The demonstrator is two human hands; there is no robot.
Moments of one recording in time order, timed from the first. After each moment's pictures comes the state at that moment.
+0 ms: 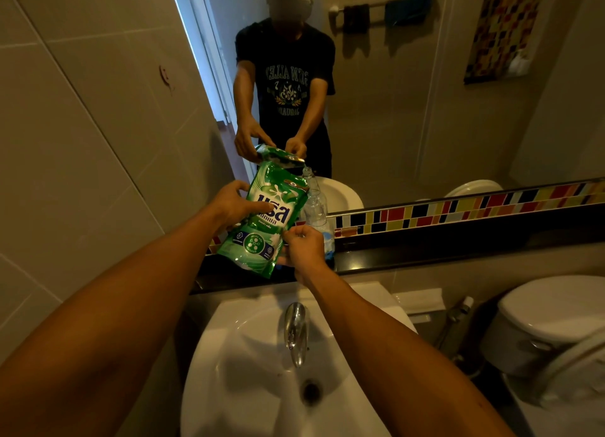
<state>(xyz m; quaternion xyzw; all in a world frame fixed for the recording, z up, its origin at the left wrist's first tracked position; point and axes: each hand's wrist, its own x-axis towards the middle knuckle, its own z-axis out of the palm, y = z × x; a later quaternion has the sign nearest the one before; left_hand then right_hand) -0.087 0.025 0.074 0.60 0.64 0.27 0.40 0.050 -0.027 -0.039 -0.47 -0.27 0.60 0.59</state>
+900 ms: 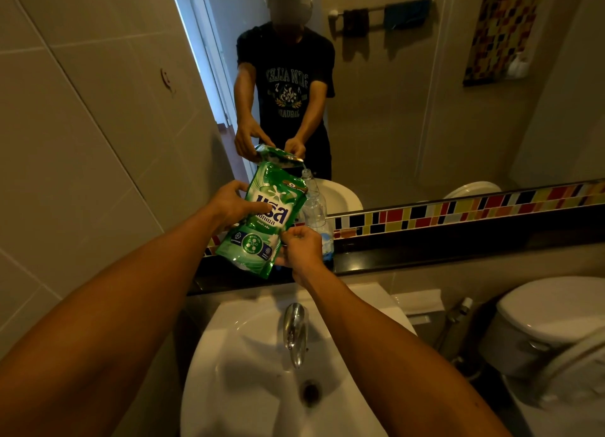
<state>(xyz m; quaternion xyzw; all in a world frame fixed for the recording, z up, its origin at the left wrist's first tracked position) -0.087 0.018 0.081 0.60 0.63 0.27 0.40 0.049 -0.033 -0.034 -0.46 -0.26 0.60 0.59</state>
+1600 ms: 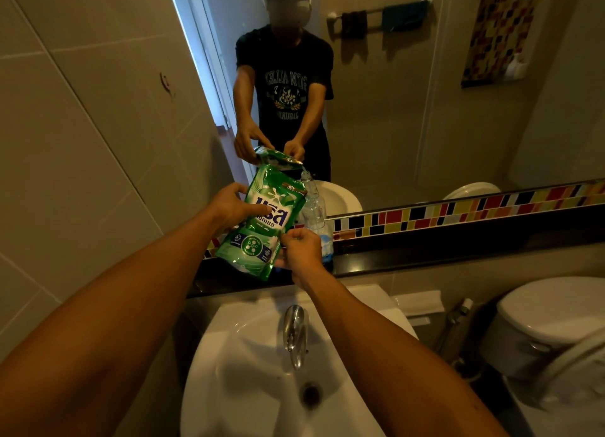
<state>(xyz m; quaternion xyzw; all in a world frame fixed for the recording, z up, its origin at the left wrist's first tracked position) -0.086 0.017 0.082 0.61 0.64 0.27 0.39 0.049 -0.033 -0.033 -0.45 -0.26 0.61 0.60</state>
